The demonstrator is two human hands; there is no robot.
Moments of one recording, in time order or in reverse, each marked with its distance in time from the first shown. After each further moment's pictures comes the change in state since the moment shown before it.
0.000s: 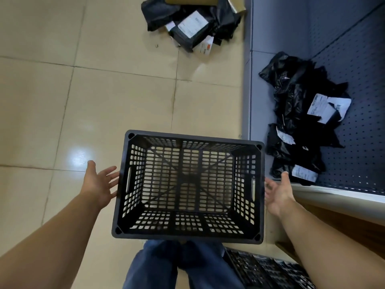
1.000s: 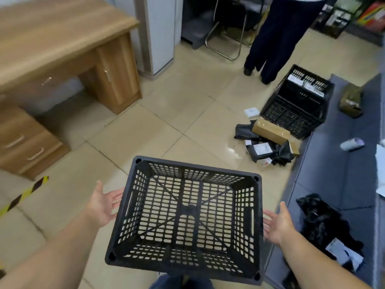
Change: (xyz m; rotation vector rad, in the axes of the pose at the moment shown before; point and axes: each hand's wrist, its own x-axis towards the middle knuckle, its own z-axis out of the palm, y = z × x) left_hand -0.314 0.076 -0.284 -0.423 0.034 0.157; right_hand -0.372 -0.056 0.189 -0.440 -0.265 -0.212
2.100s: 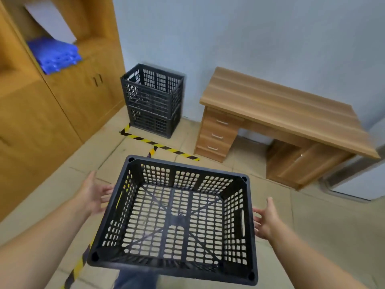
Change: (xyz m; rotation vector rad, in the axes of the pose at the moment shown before) left_hand -0.243 -0.199 -0.218 -1.079 0.731 0.231; right_hand -0.210 0.051 0.375 -1.085 -0.716 -0.170
